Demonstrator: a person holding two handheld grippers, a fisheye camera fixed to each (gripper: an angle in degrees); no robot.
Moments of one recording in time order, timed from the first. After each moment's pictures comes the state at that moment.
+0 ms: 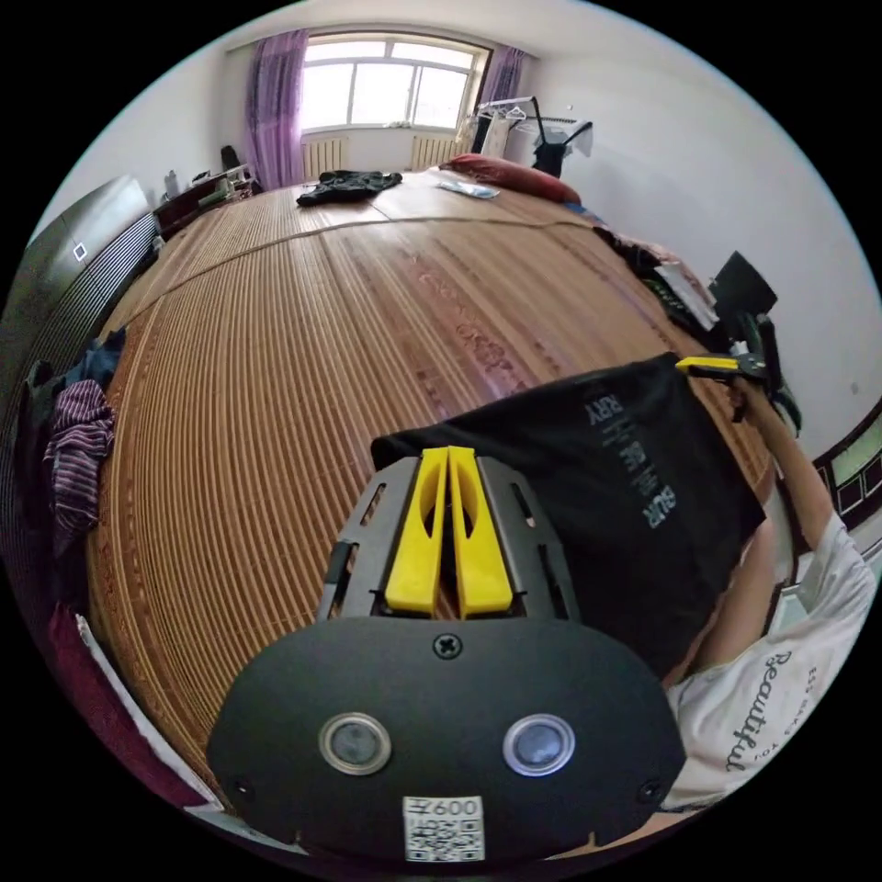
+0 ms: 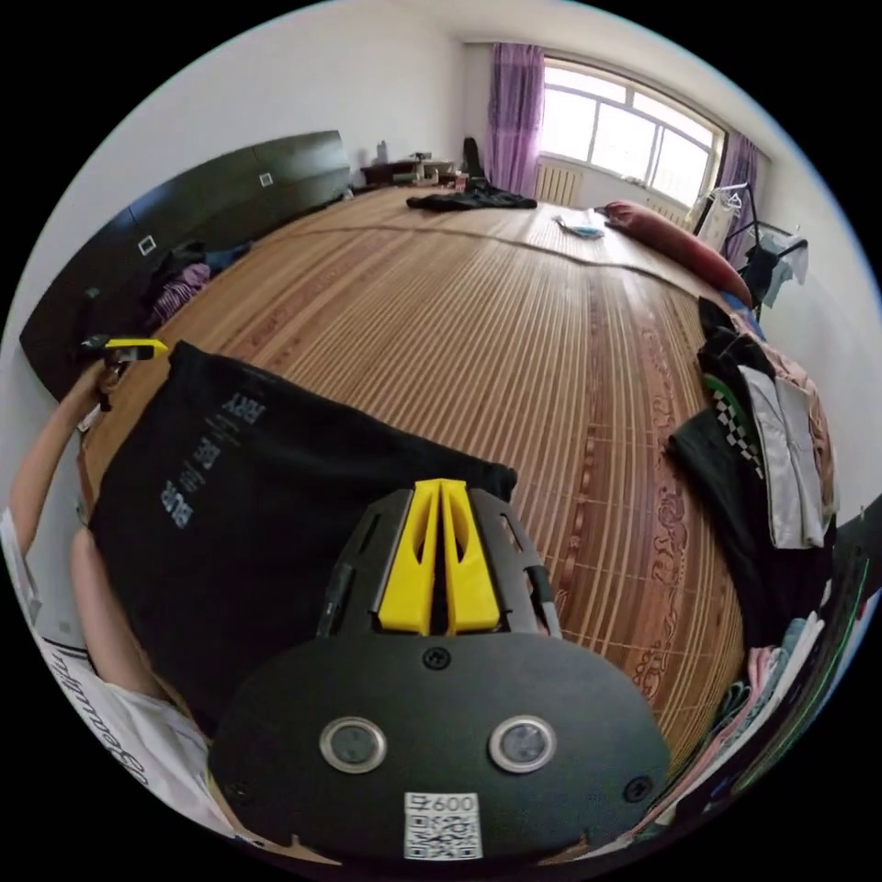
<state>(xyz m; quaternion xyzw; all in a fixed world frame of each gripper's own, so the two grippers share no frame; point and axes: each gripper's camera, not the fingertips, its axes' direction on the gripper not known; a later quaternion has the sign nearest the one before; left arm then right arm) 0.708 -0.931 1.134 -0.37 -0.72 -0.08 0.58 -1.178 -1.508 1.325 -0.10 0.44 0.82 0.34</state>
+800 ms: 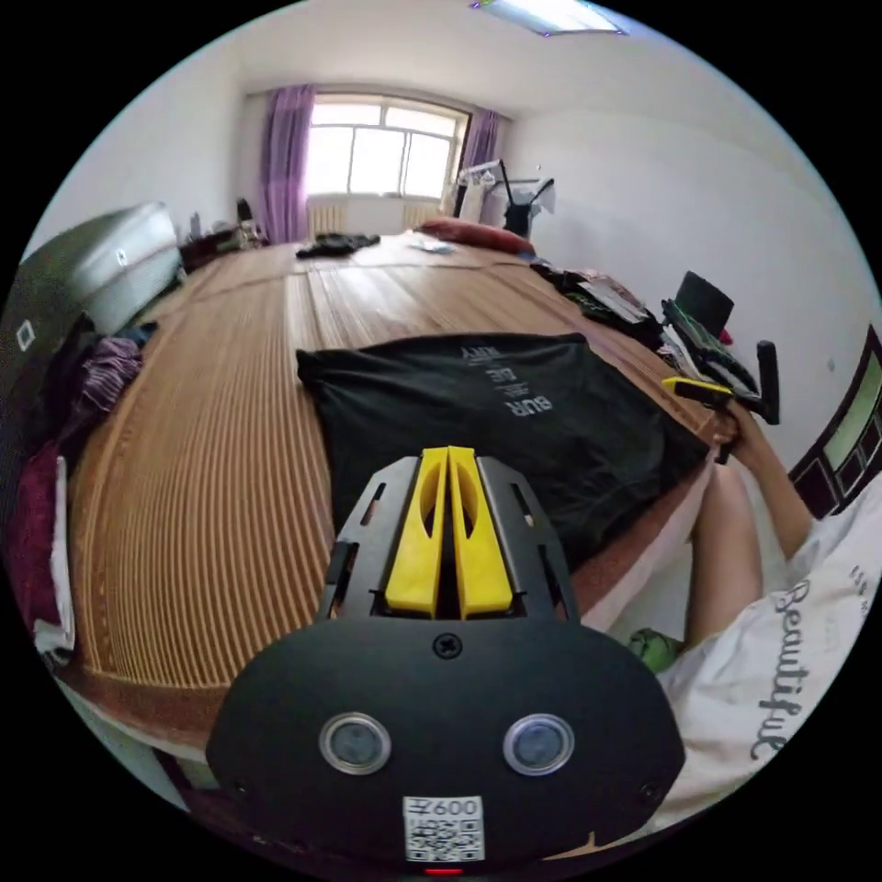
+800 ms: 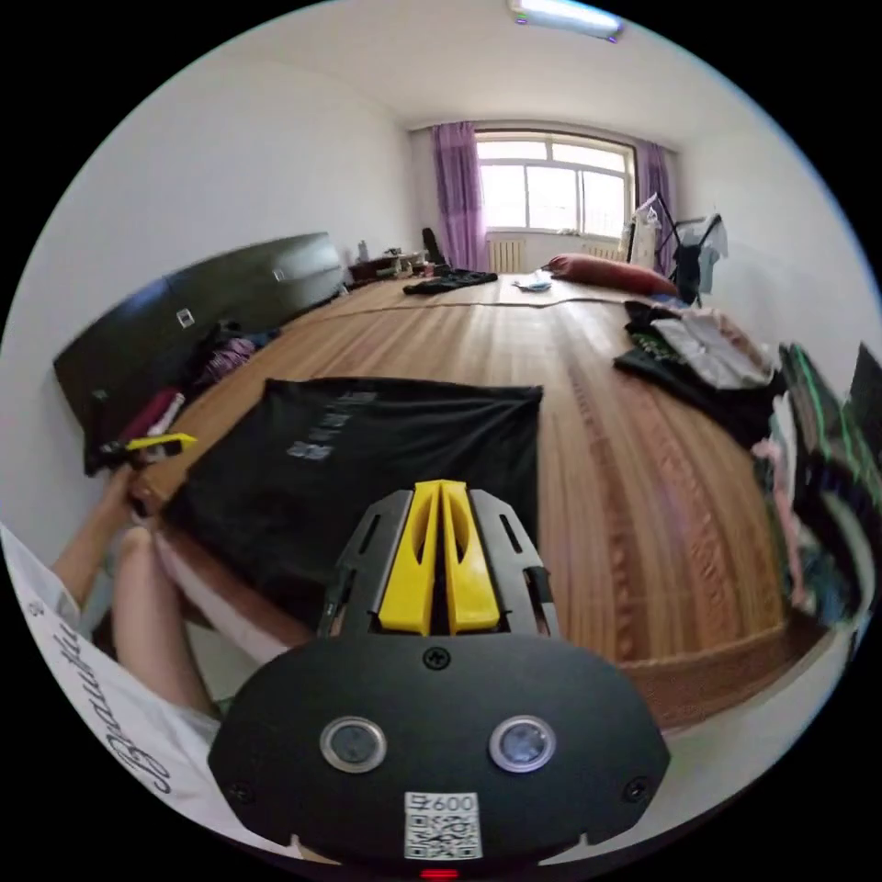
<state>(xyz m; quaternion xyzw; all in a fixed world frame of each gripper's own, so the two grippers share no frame) 1.088 -0.778 1.263 -0.28 -0.72 0.04 0.63 -1.342 -1.815 1.365 0.03 0.58 0.76 0.29</state>
